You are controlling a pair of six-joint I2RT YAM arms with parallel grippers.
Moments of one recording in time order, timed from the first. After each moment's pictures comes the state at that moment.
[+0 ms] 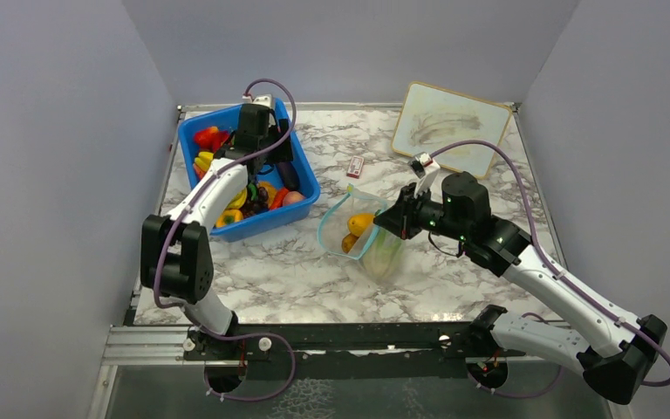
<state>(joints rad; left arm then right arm) -0.26 1.61 1.31 -0.33 -0.07 -0.29 0.73 0.96 0.91 -0.32 -0.23 0.43</state>
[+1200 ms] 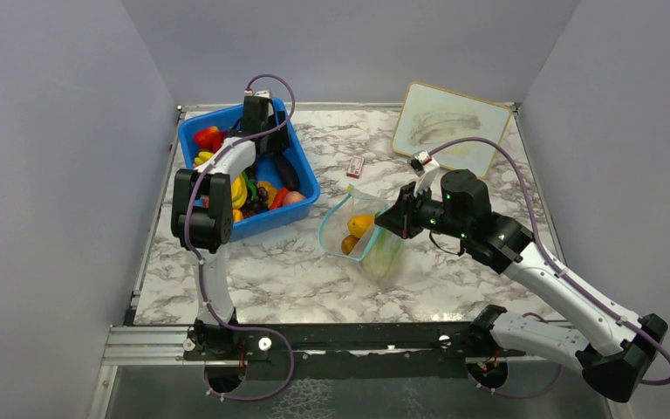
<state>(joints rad) -0.15 2.06 1.58 -0.20 -0.02 -0.27 0.73 0.97 0.96 -0.38 -0.23 0.42</state>
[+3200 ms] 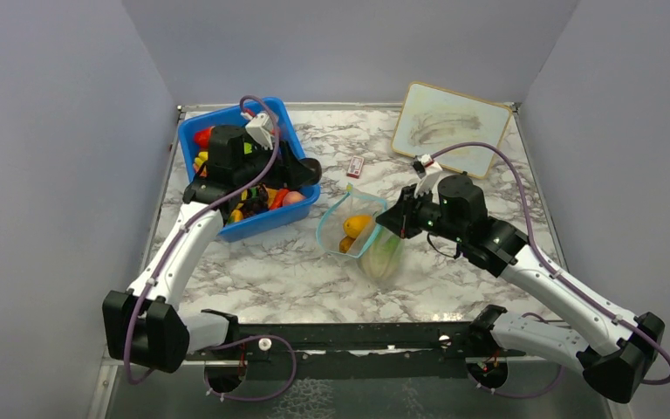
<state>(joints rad) -0.23 1.24 1.07 -0.26 0.59 -0.37 0.73 0.97 0.89 -0.33 -0.14 0.47</state>
